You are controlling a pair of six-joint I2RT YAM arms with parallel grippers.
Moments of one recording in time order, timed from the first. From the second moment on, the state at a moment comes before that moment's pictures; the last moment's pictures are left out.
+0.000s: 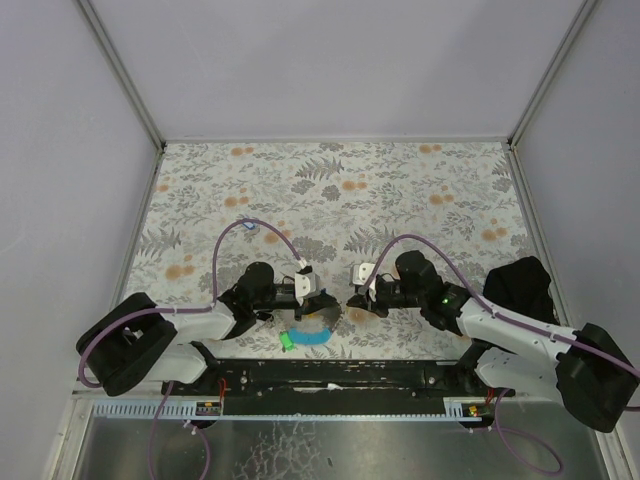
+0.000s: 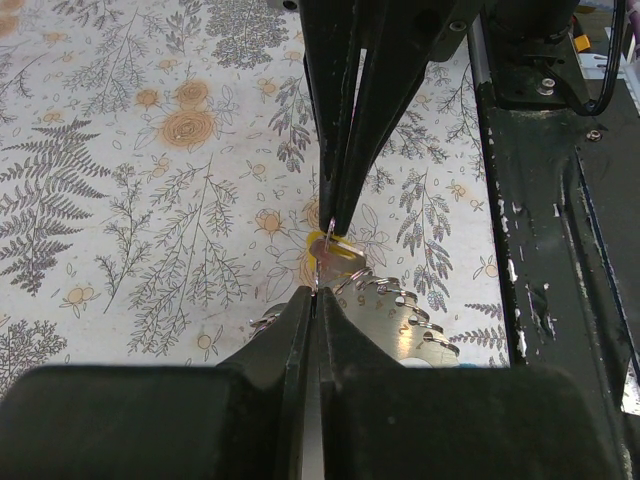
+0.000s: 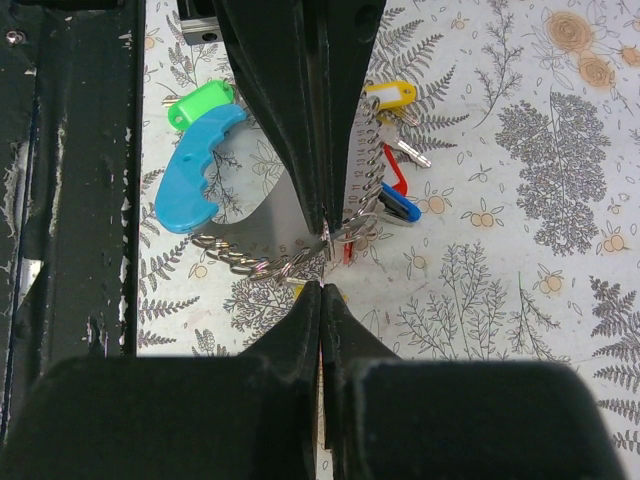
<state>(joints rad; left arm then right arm) -0.77 1.31 0.27 0.83 0.69 0.17 0.79 1.05 0.44 0.09 -0.57 -0.40</state>
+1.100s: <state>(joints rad) -0.77 1.31 0.27 0.83 0.70 0.17 0.79 1.08 0.44 0.12 -0.58 -0.41</state>
